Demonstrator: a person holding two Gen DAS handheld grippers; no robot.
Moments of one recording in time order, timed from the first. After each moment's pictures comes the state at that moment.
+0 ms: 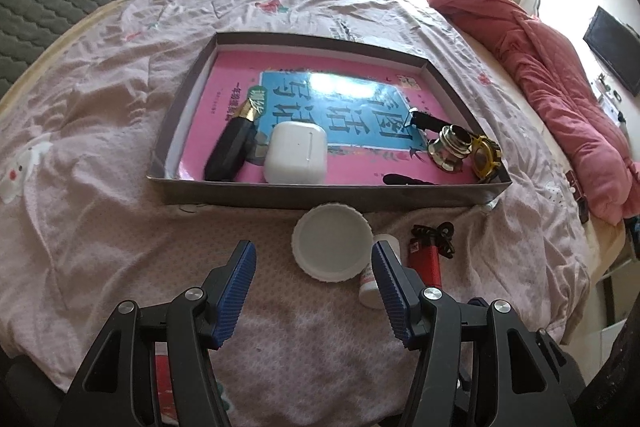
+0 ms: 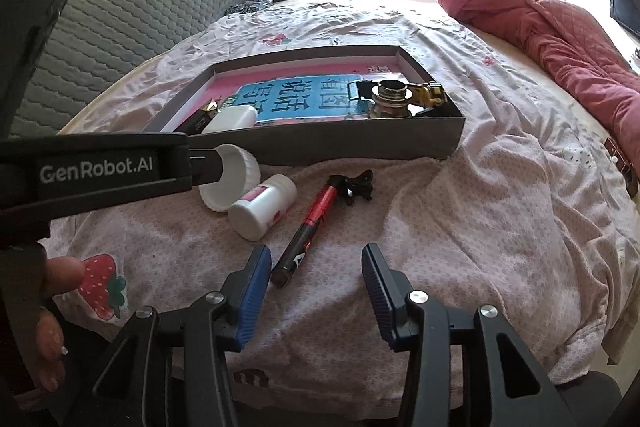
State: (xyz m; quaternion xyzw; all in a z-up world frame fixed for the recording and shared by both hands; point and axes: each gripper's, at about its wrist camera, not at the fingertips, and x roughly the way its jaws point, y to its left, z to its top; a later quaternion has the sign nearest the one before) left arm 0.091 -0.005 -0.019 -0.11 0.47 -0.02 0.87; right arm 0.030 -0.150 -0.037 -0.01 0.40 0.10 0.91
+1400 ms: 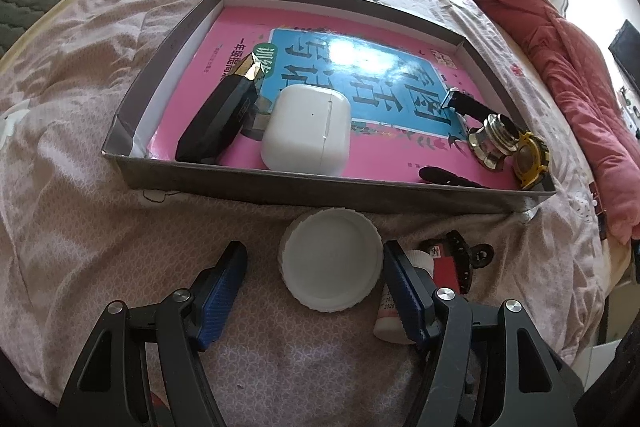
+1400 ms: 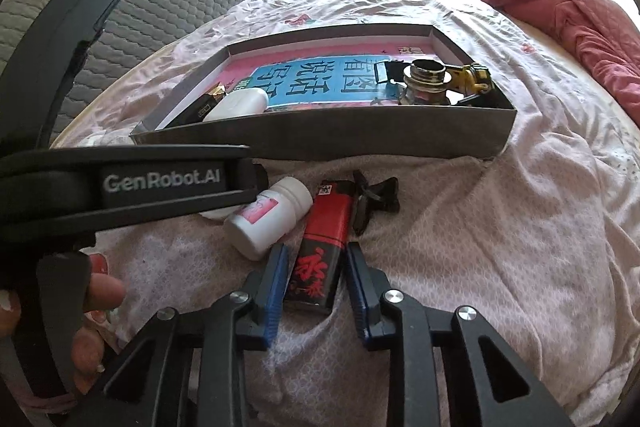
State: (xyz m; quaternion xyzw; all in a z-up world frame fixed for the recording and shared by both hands) left arm 0.124 -0.007 -0.058 -0.13 0.51 0.01 0.85; right arm 0.066 -0.143 -0.060 -0.02 0.42 0.16 0.89
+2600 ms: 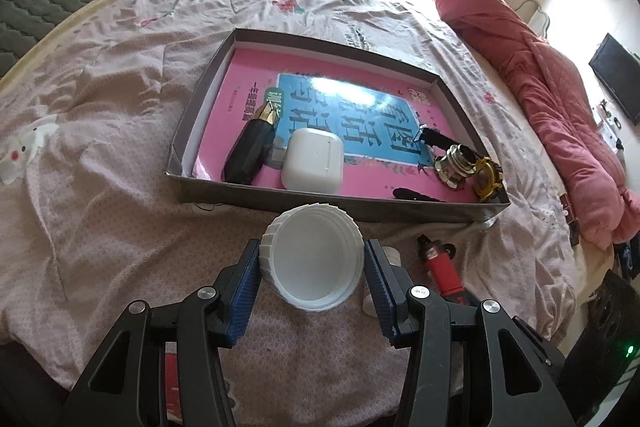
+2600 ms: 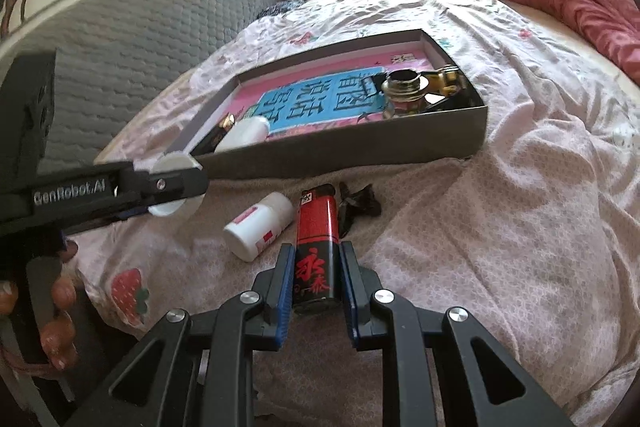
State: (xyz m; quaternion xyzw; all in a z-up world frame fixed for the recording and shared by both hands) left arm 0.089 0.014 -0.011 -0.15 0.46 -0.01 0.87; right arm 0.061 -0.184 -0.043 0.08 0.40 0.21 0.89
